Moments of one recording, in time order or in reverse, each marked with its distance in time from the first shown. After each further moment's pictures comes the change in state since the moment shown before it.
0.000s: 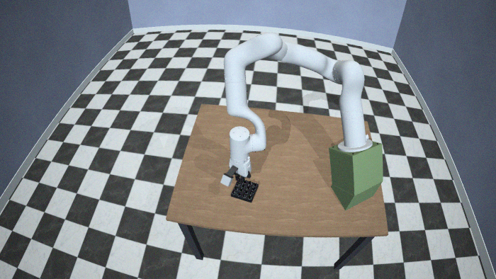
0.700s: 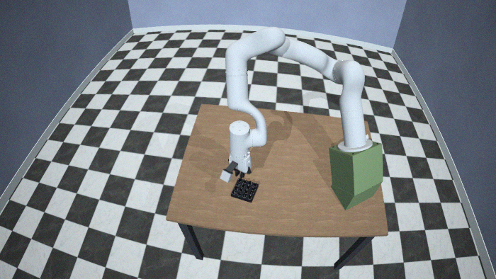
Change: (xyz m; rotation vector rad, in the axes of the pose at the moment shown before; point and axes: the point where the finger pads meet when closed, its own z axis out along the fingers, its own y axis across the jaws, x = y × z) arm 0.000 0.000 -0.033 0.000 0.000 0.000
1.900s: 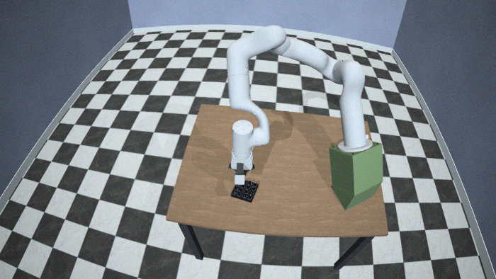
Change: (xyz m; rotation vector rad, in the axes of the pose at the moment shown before) arm -0.002 -0.009 -0.007 -0.015 0.007 -0.542
